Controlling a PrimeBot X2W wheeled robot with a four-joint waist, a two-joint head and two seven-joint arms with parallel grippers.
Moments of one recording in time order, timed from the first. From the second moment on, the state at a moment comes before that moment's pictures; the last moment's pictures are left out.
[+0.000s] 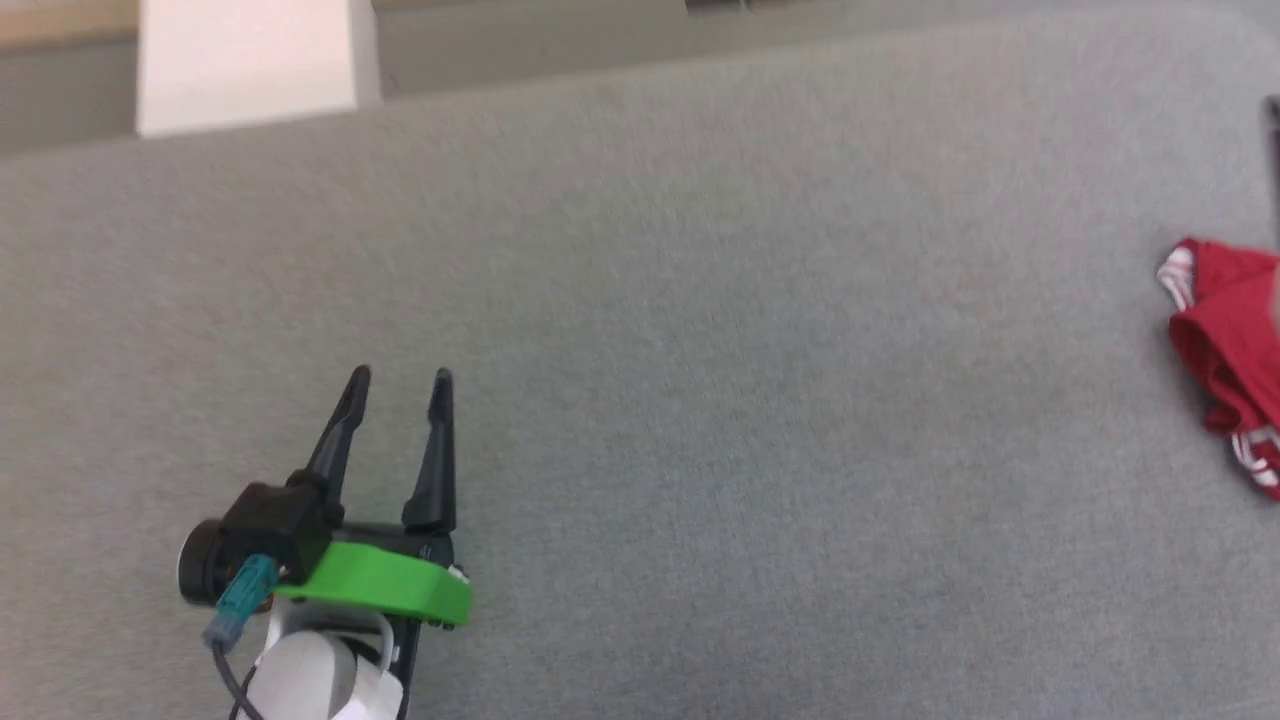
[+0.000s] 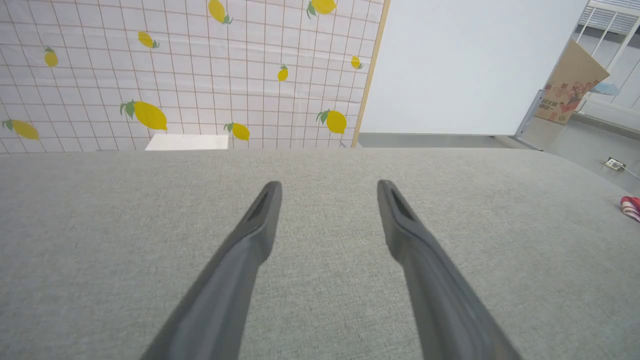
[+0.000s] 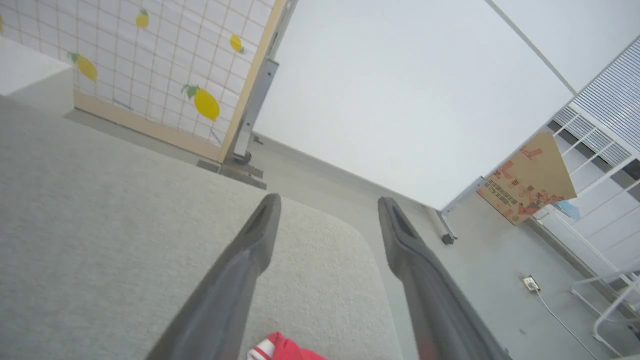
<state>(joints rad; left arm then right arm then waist) -0.11 0.08 -0.08 0.05 -0.20 -0.11 -0.26 -0.67 -0.56 0.08 0.52 0.05 0.13 -0.10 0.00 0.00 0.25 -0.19</state>
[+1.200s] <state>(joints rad) 0.02 0.06 -0.02 0.09 -0.12 -0.06 -0.26 0.03 -0.05 -0.06 0.10 0.08 0.13 -0.25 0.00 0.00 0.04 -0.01</state>
